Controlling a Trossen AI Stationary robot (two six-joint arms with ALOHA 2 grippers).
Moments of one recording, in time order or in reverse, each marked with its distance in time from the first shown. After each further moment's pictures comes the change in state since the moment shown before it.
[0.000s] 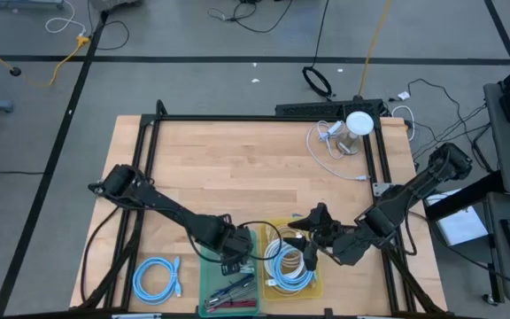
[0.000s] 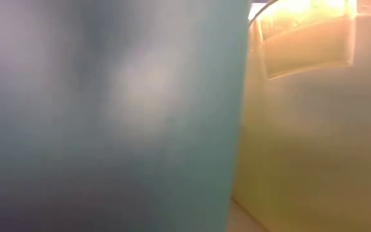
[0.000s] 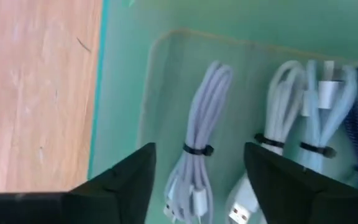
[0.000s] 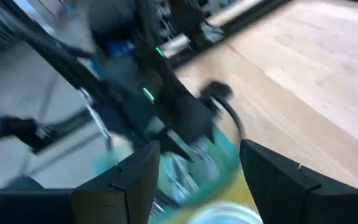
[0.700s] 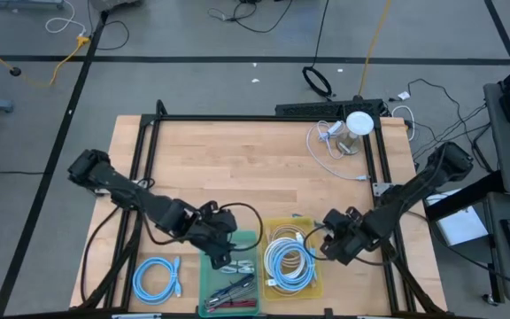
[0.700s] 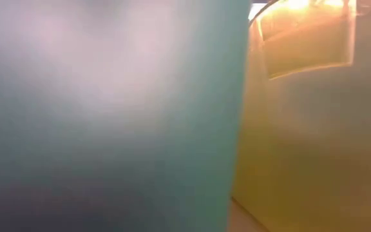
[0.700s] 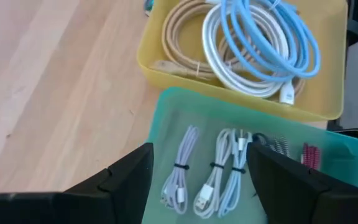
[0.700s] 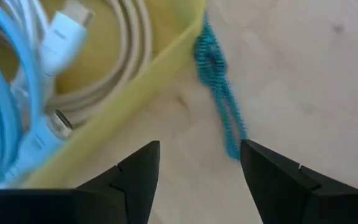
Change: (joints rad) left arm -0.055 -0.322 0.011 -0.026 -0.206 -0.103; right arm 0.038 -0.018 -0.348 -0.504 -0.383 0.492
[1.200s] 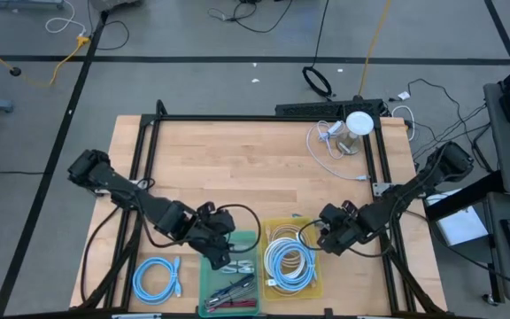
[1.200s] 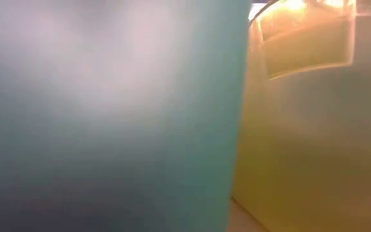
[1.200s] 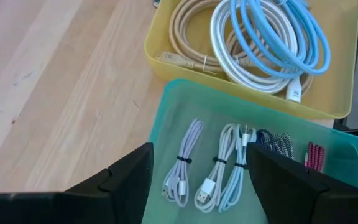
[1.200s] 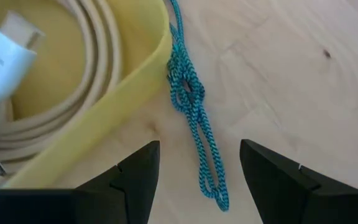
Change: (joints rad) left arm -0.014 0.000 0.000 -0.032 -0.022 -0.059; right arm -0.092 0.000 -0.089 0.102 0.019 -0.134
